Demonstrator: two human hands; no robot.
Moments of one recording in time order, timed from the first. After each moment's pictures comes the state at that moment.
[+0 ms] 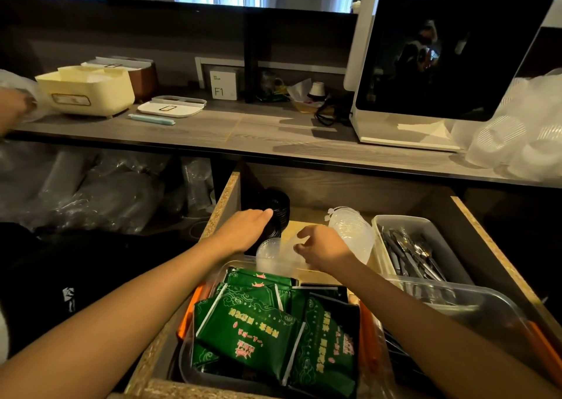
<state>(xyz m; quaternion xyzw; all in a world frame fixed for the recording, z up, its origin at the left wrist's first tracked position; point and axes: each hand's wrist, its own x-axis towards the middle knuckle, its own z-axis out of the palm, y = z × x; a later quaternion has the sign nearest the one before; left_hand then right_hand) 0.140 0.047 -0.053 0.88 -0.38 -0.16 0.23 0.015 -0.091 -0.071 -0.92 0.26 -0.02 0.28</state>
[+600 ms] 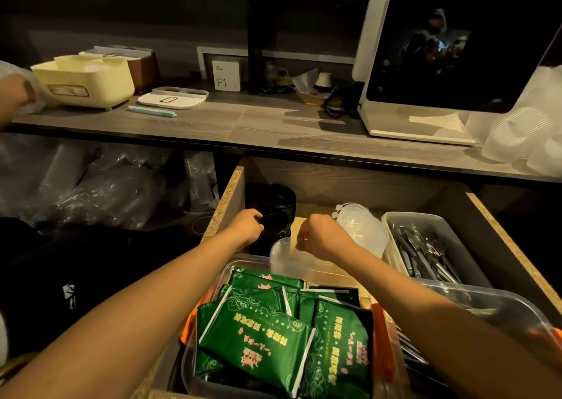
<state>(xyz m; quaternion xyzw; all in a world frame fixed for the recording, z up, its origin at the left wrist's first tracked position) 0.182 0.021 -0.104 0.89 -0.20 -0.22 0.33 0.047 -0.102 -0.075 -0.97 0.19 0.01 0.14</state>
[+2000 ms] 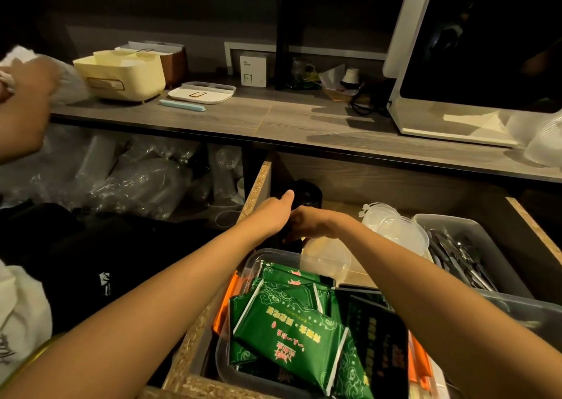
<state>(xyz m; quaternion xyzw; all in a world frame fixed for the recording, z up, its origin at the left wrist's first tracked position) 0.164 0.035 -0.062 0.87 -0.13 -0.26 0.40 0.116 -0.080 -0.075 -0.91 0.08 0.19 0.35</state>
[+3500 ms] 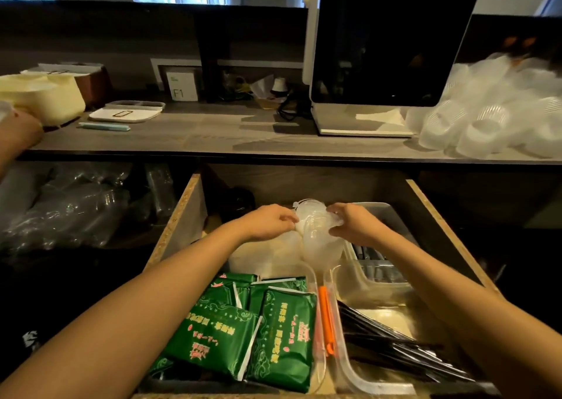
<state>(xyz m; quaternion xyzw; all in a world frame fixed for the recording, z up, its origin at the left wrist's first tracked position) 0.103 -0.052 -0.054 0.80 -0.51 -0.24 0.21 -0.054 -0.203 -0.049 -0.93 0.29 -0.01 0.20</state>
